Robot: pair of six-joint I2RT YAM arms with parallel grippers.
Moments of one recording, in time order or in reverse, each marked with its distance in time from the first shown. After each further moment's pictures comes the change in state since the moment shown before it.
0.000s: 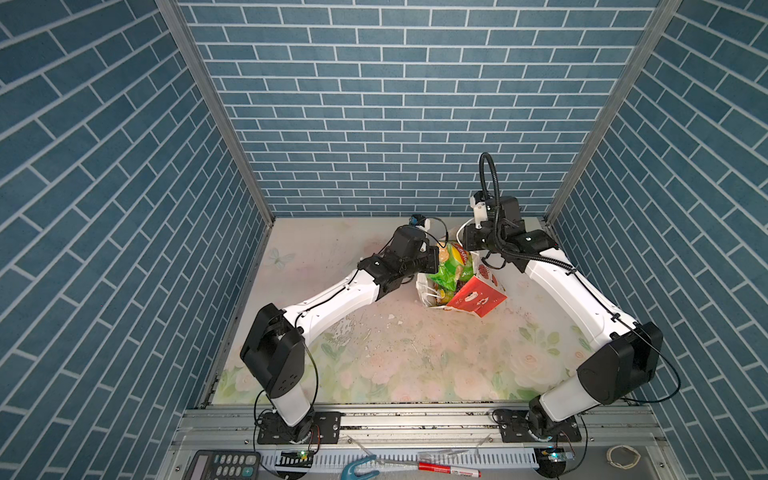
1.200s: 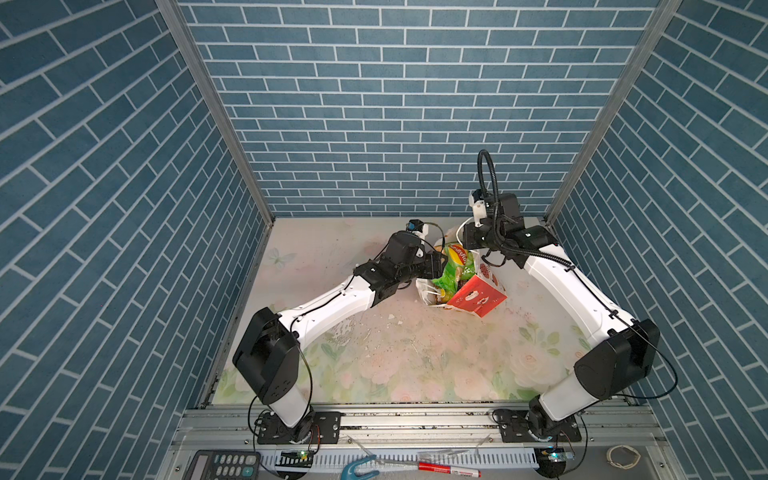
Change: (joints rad) left arm 0.003 -0.011 -0.086 0.069 0.062 -0.016; right arm -0.001 0.028 0.057 -0.056 -0.007 -0.019
